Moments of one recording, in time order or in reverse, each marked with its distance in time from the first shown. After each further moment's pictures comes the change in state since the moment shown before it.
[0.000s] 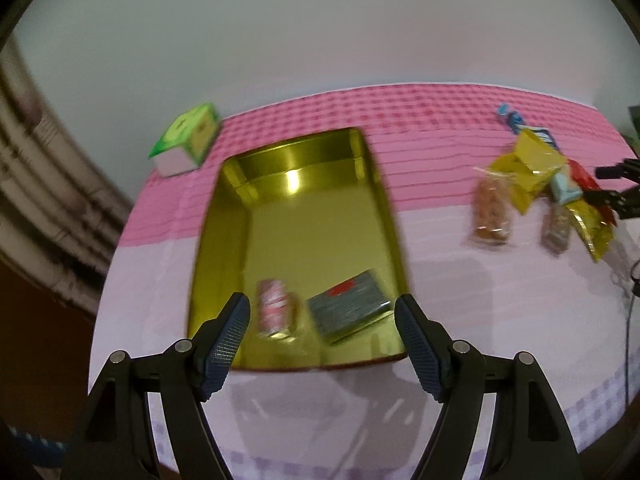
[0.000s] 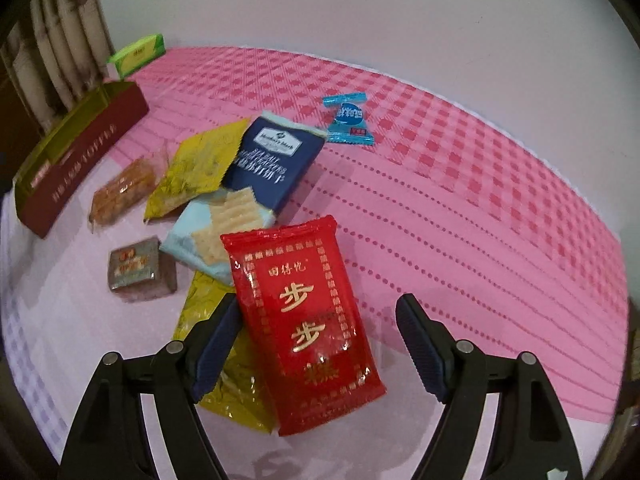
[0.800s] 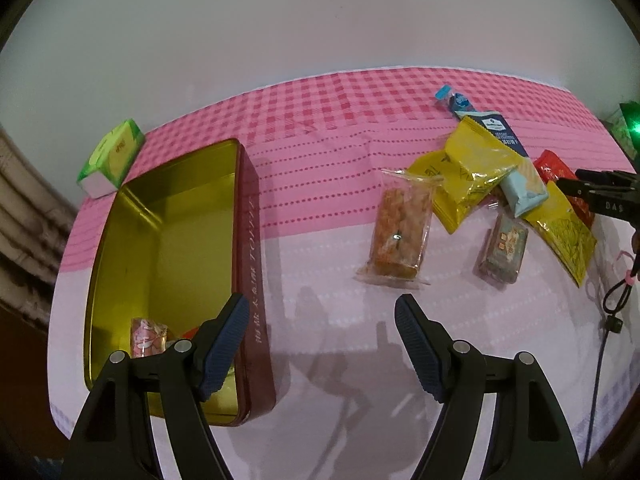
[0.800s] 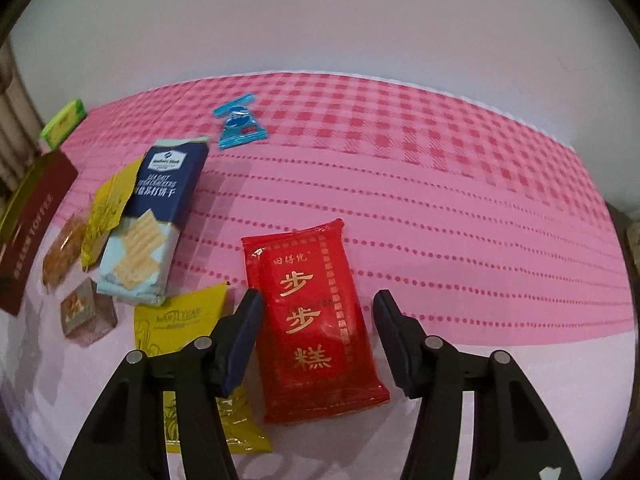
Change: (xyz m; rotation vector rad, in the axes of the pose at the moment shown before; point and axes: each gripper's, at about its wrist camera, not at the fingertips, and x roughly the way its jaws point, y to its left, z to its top) left arm 0.035 -0.090 0.032 0.041 0.033 -0.090; right arm -0.004 -0.039 -0.030 0.291 -0.060 -0.138
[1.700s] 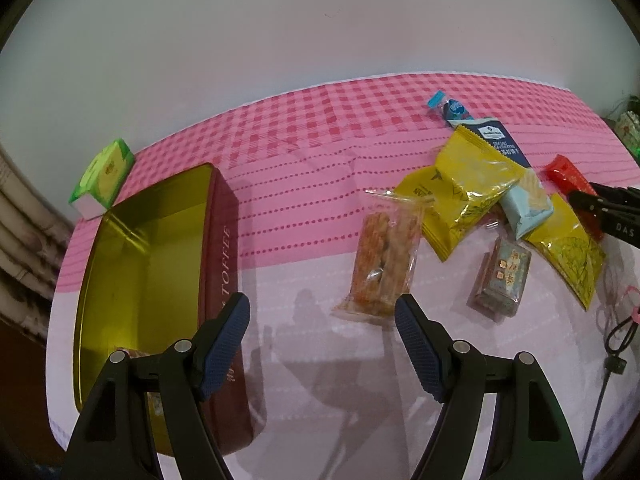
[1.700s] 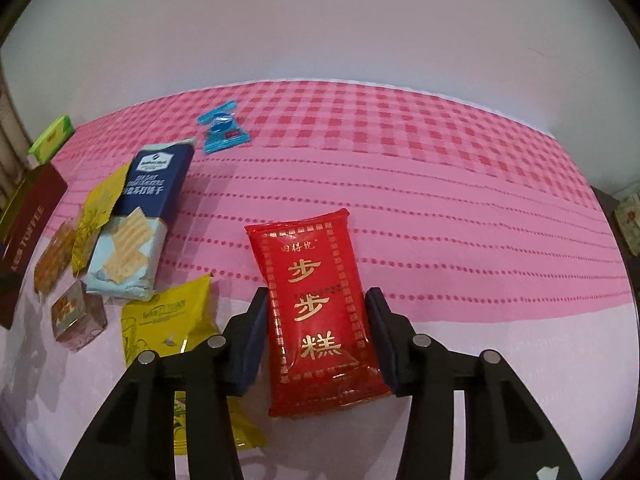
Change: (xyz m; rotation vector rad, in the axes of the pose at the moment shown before) left arm 0.017 -0.018 0.017 0.022 -0.034 0.017; right arm -0.005 -0.002 -0.013 0.063 -0.062 -0.058
